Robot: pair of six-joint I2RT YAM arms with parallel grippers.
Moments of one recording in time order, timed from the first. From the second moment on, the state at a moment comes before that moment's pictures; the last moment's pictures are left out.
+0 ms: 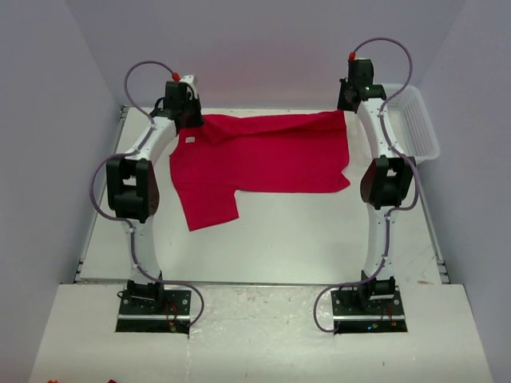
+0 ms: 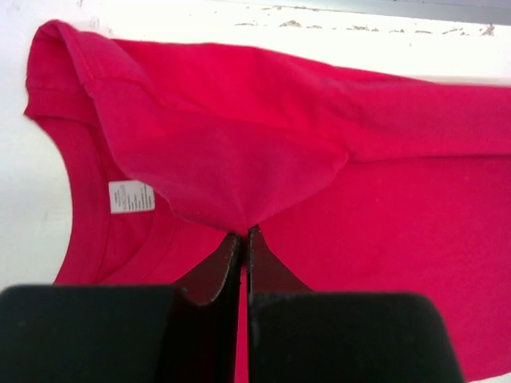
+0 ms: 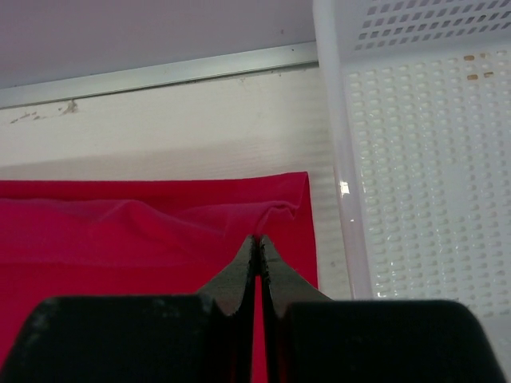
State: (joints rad) left arm -0.12 2.14 1.86 -0.37 0.11 -0.23; right arm 0.07 2.37 2.43 -0.76 0.16 0.14
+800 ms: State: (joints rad) left arm -0.16 1.81 1.81 -0.43 0.04 -0.23; right arm 0.13 2.16 2.30 -0.82 0.20 0.16
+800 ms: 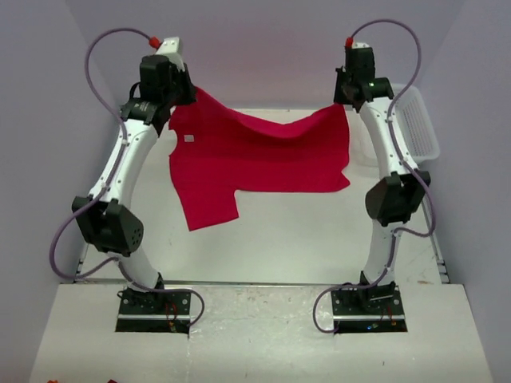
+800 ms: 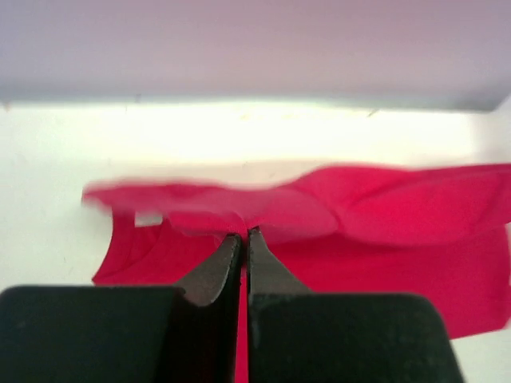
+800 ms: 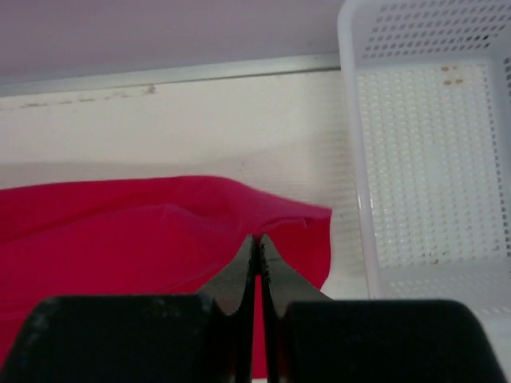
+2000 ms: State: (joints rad) left arm -0.26 1.33 2.20 -0.69 0.08 -0.37; right arm 0.54 1.26 1.97 -1.15 0.53 0.30
